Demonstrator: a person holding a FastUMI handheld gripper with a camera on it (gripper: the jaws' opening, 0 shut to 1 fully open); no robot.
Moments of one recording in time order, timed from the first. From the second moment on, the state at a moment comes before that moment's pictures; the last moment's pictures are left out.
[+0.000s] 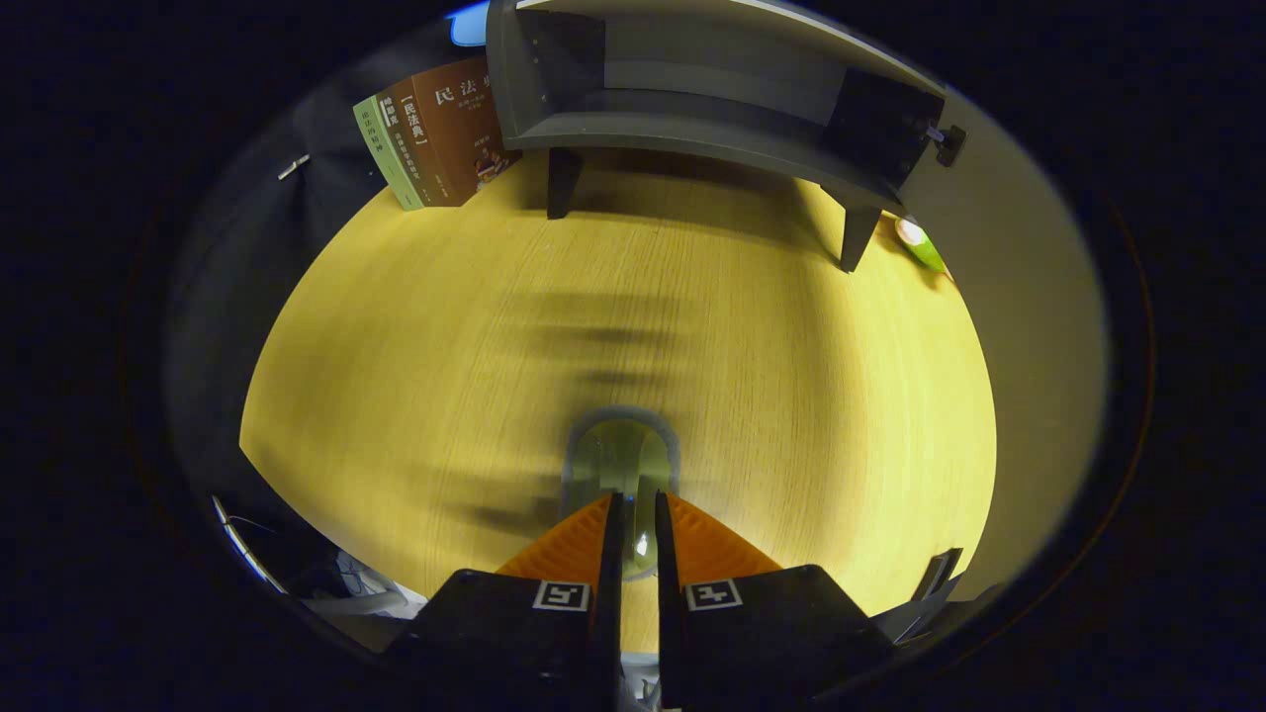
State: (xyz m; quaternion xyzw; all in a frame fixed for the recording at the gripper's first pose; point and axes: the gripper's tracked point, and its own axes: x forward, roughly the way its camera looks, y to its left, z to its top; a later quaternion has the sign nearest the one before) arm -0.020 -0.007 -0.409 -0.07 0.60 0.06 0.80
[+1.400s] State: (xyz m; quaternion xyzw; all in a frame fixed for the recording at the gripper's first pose) arm 0.062 0.010 -0.308 0.00 0.54 0.04 0.84
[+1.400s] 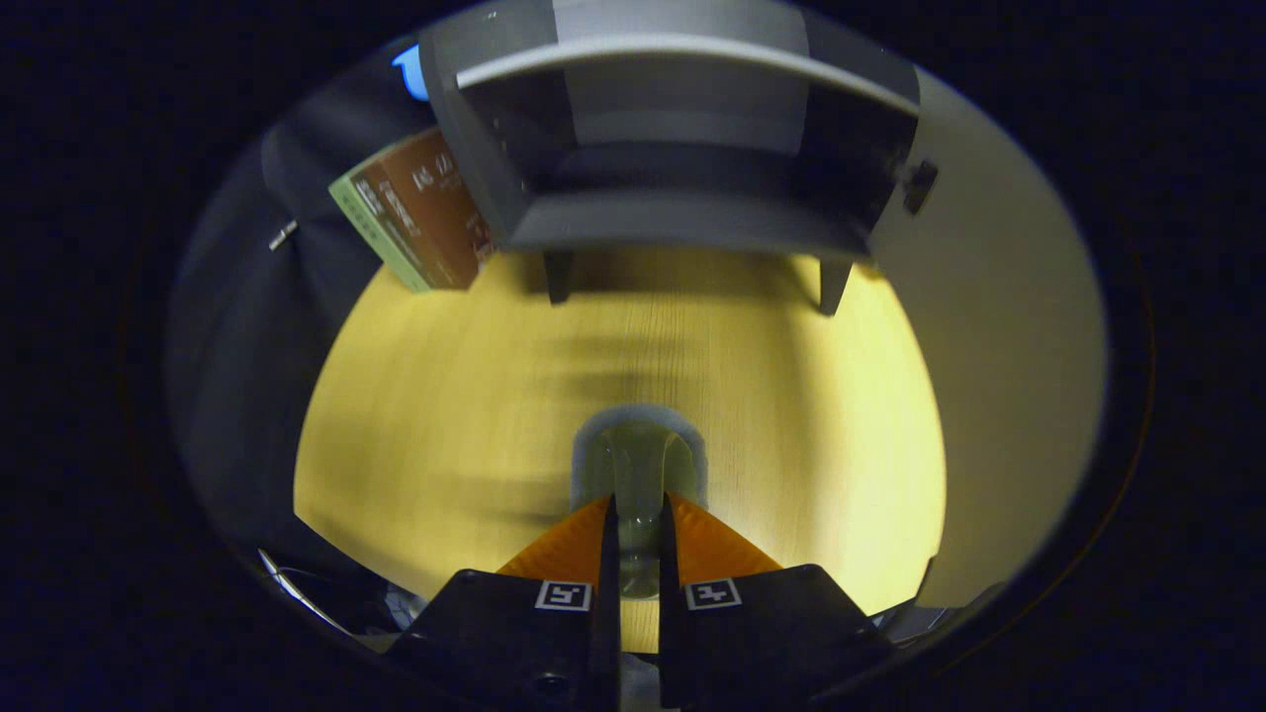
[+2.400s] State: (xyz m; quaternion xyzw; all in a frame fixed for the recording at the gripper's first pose) arm 0.324 0.005 -0.108 -0.01 0.30 0.01 0.96
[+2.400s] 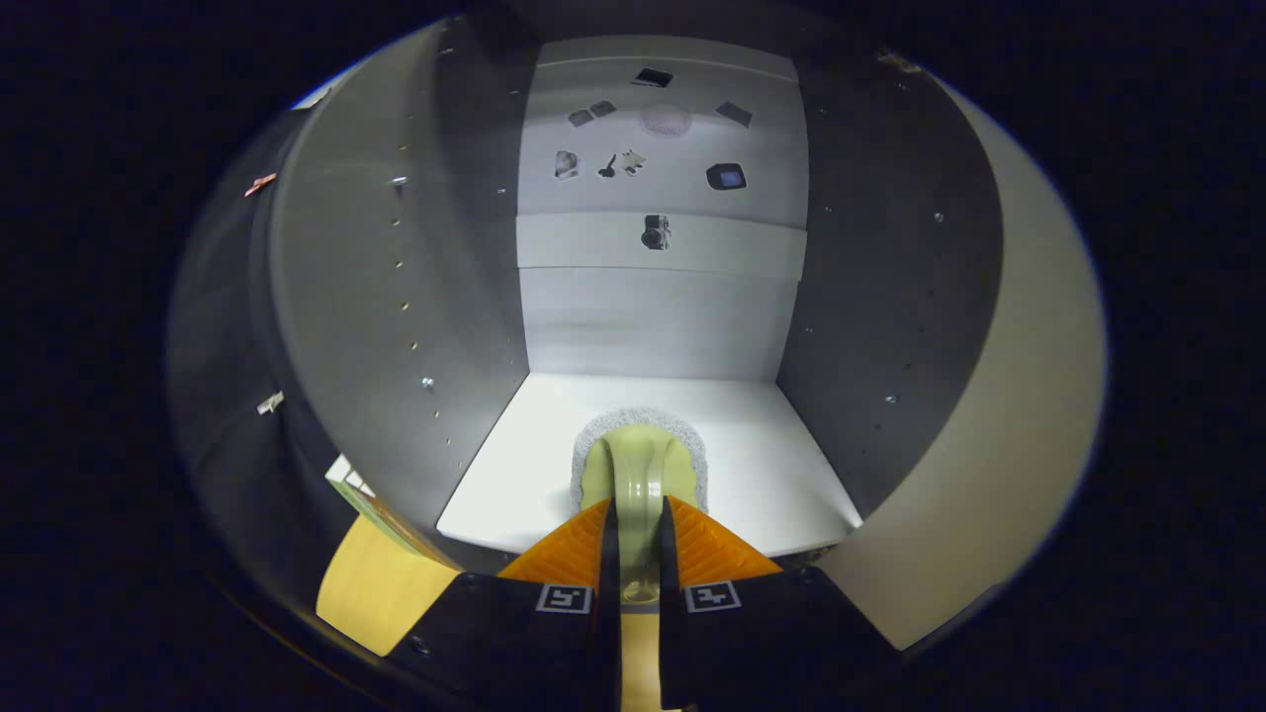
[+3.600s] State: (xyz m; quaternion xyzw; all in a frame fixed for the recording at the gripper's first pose) arm 0.303 0.006 -0.022 0.02 0.13 0.05 0.99
